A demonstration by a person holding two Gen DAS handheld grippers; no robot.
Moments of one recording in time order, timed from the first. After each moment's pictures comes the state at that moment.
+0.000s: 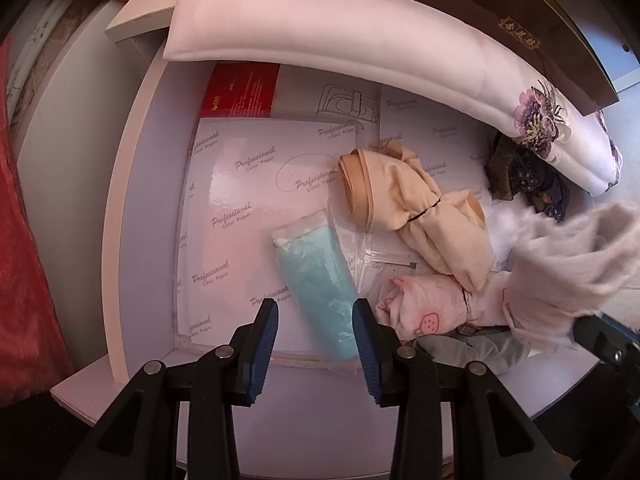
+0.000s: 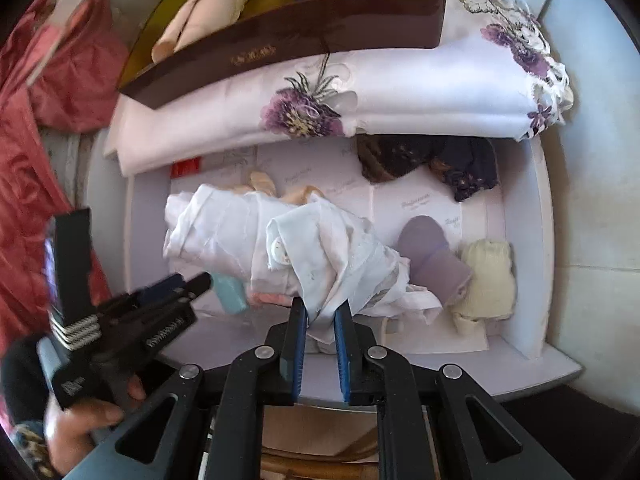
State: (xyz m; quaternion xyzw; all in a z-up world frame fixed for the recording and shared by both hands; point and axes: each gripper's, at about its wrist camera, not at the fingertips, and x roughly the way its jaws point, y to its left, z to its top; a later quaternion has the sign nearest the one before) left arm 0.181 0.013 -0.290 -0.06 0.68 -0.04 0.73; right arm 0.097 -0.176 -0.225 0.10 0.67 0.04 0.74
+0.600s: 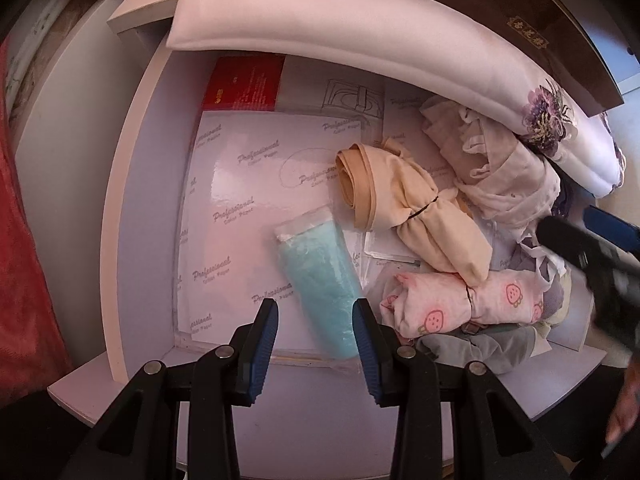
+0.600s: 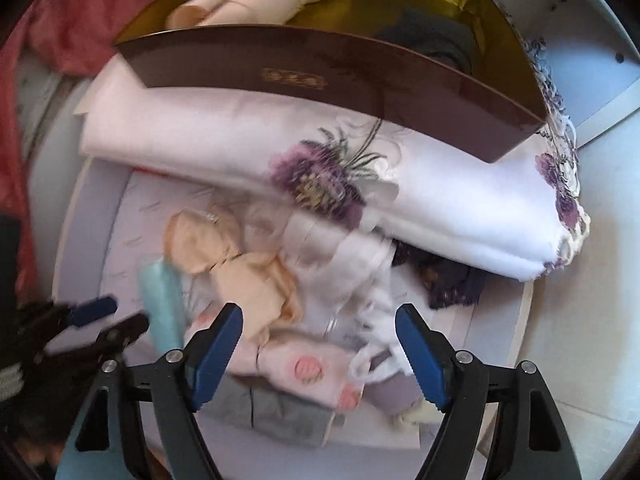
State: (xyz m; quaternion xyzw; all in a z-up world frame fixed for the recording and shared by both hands) left arm 0.183 0.013 -0.293 -0.06 0.69 -0.03 0.72; right arm 0.160 -0.164 -0.241 -0.06 0.63 0.04 0.77
